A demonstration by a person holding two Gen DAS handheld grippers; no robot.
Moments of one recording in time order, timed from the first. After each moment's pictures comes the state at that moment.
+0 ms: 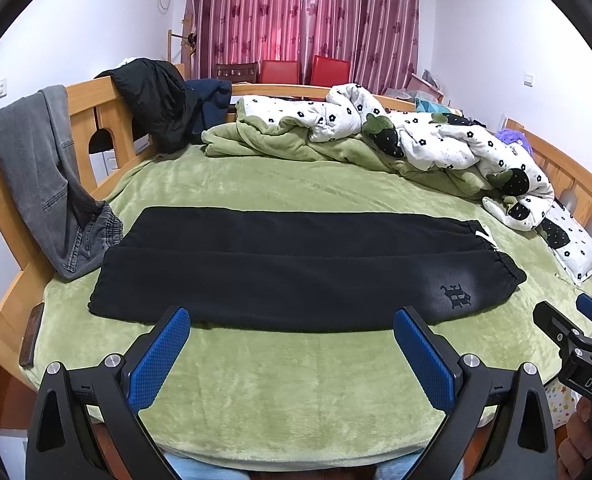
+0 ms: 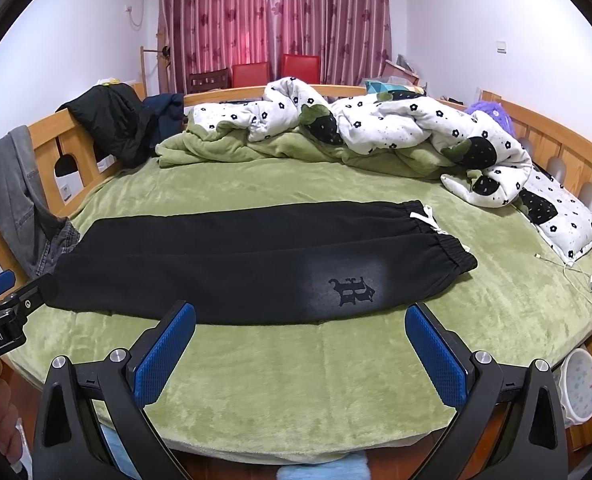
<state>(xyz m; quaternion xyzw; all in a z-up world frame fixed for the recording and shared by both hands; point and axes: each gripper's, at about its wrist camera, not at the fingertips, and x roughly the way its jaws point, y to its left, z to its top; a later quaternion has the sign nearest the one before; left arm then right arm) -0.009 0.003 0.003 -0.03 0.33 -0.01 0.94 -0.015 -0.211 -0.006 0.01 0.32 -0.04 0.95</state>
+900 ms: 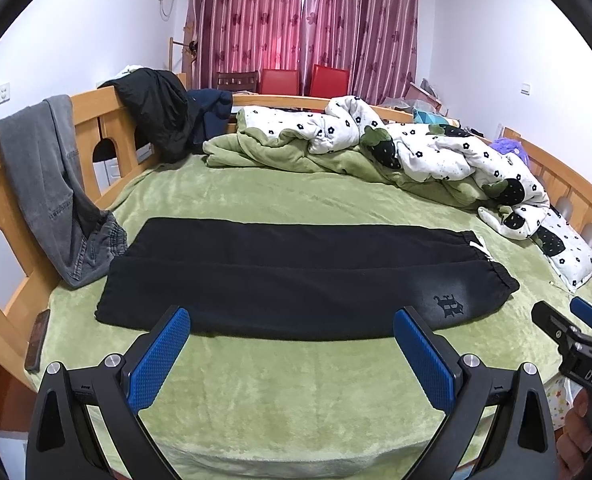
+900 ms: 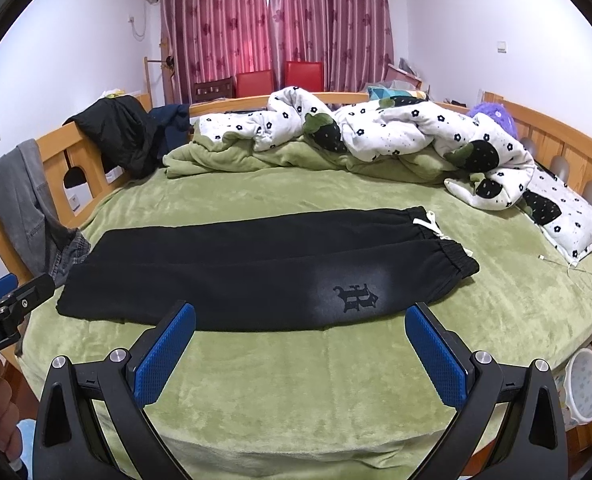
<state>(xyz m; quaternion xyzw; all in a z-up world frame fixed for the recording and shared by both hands) -0.021 0.009 0.022 -0.03 0.31 -0.01 0.95 -0.022 -0.216 0.008 0.03 0.31 -0.02 0.95</state>
